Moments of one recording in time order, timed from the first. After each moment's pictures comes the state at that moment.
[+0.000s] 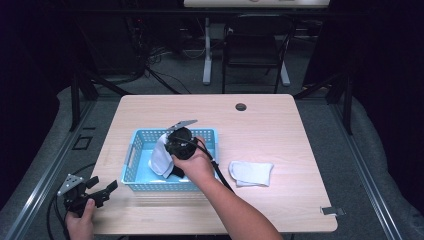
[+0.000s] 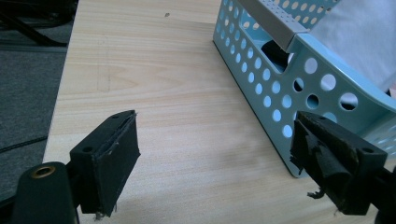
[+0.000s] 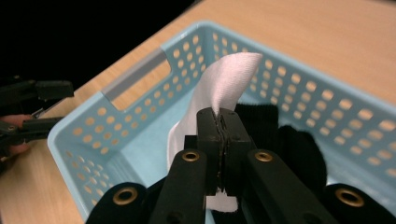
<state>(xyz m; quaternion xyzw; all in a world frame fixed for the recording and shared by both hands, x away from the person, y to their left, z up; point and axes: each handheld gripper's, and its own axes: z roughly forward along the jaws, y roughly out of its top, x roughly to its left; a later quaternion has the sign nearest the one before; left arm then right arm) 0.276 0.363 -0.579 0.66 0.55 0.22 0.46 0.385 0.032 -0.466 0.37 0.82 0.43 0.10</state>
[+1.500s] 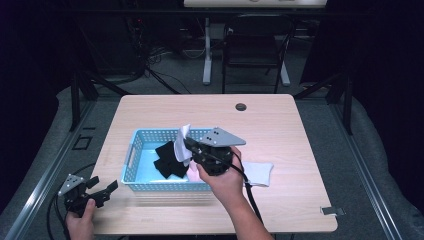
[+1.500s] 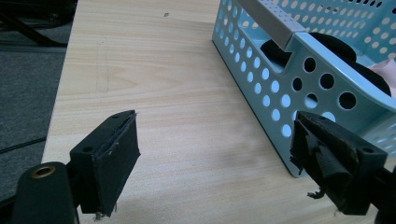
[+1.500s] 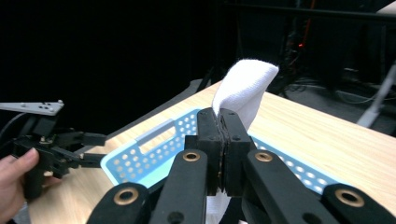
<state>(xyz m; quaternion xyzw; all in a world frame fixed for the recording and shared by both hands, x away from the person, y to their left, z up) 0.276 0.362 -0.579 0.66 0.55 0.23 0.46 0.300 -0.051 -0.403 0.32 0.74 0.56 0.20</state>
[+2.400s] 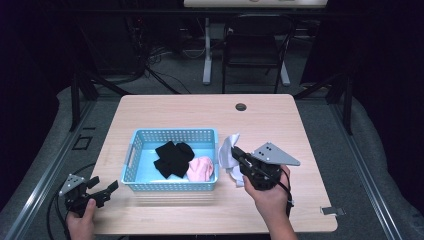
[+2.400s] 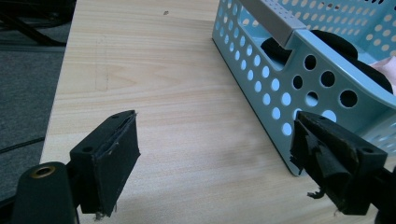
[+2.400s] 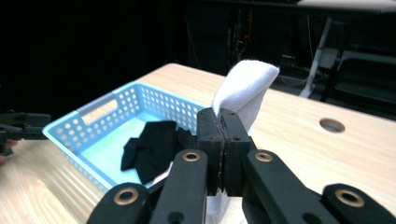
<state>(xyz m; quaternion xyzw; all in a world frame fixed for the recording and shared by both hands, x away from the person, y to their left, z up) 0.276 0.360 -0.579 0.66 0.55 0.23 0.46 0.268 -0.149 -0.419 0.39 0.71 0.53 0.26</state>
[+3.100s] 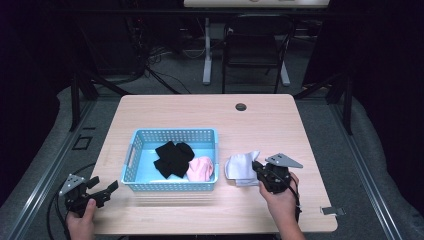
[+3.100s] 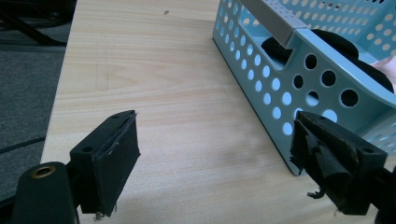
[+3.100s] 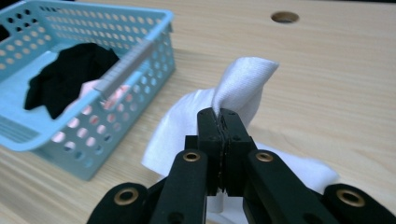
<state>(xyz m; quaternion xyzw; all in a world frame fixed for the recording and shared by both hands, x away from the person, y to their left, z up) 0.276 0.360 -0.579 0.66 0.55 0.23 0.46 0.298 -0.201 -0.511 0.51 0.71 0.43 0.23</state>
